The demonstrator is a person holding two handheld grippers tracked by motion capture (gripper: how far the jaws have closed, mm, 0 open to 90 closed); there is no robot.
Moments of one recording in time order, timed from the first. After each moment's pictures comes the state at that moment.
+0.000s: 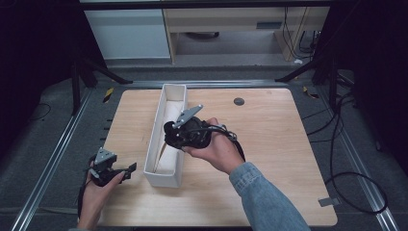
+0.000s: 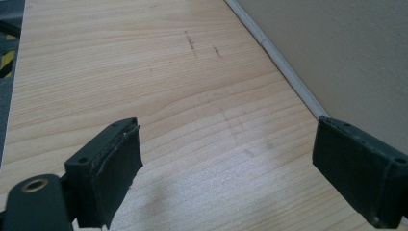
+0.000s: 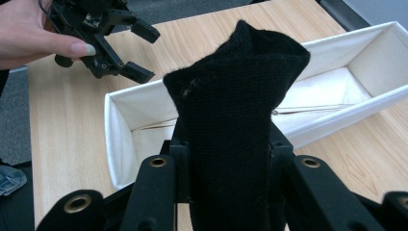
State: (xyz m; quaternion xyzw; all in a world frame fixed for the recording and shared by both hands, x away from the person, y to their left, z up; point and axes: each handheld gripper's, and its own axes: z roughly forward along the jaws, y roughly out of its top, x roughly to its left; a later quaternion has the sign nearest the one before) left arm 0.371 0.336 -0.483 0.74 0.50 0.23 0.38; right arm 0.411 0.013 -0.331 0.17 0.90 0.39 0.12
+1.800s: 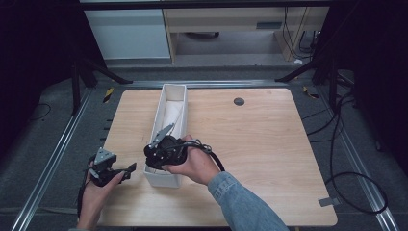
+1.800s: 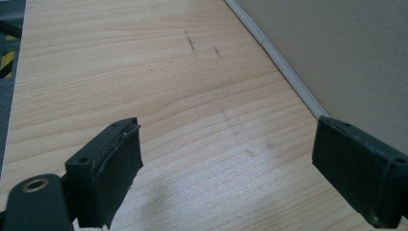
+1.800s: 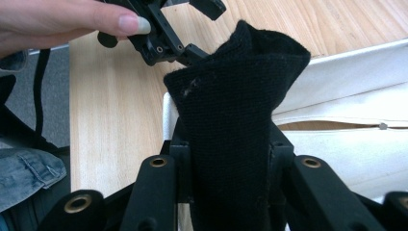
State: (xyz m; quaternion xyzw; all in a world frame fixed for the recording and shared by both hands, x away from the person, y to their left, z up) left arm 0.370 0.339 -0.483 0.74 0.50 0.23 0.38; right arm 0.397 0.075 -0.379 0.13 0.92 0.35 0.05
